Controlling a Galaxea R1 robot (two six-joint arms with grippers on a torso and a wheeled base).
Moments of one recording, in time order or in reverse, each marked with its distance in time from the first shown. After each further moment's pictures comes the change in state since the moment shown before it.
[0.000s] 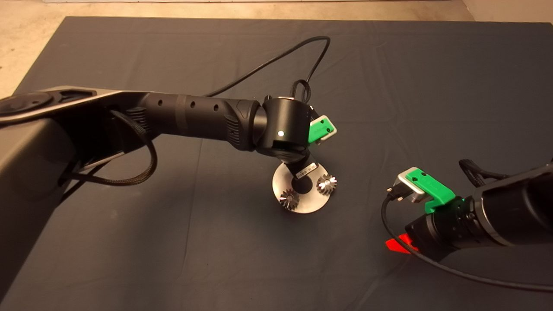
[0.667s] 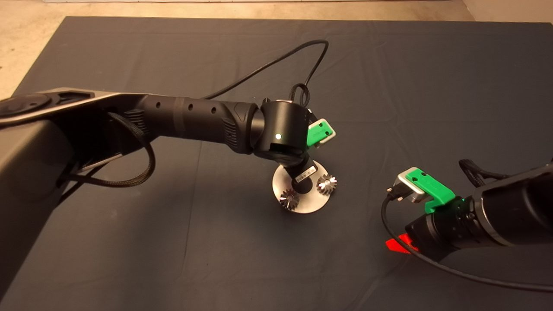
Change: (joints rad) left arm 0.005 -0.006 0.016 -0.006 0.003 -0.027; right arm 0.000 0.000 0.000 0.000 0.000 0.000
